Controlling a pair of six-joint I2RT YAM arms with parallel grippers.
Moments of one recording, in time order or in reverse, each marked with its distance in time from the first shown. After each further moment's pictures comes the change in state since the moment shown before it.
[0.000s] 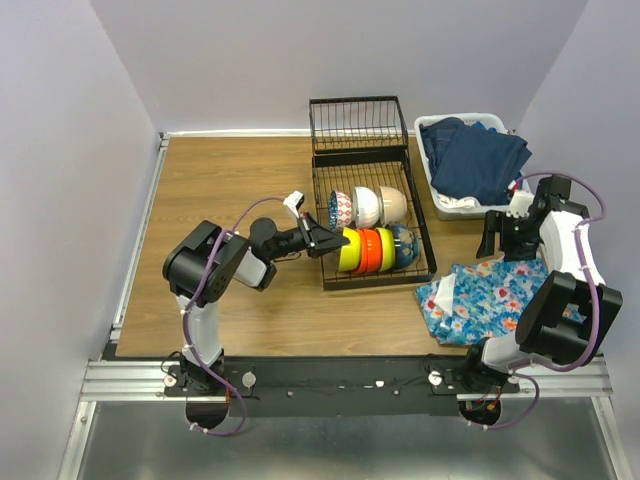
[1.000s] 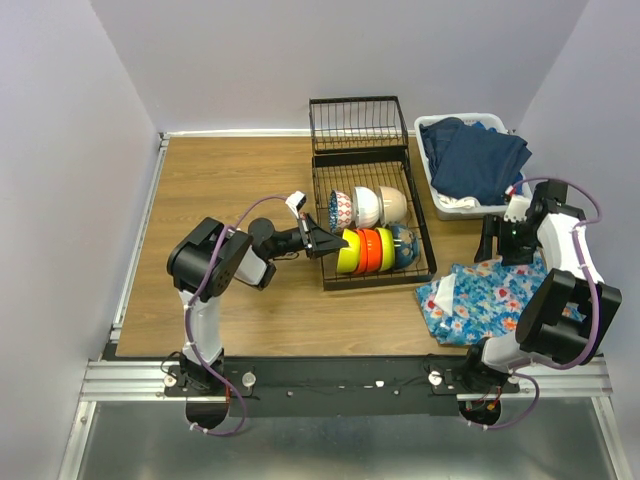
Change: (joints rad) left arm 0.027 0.046 0.010 0.078 0.105 -0.023; right arm 0.000 0.006 -0.044 0.019 0.000 0.000
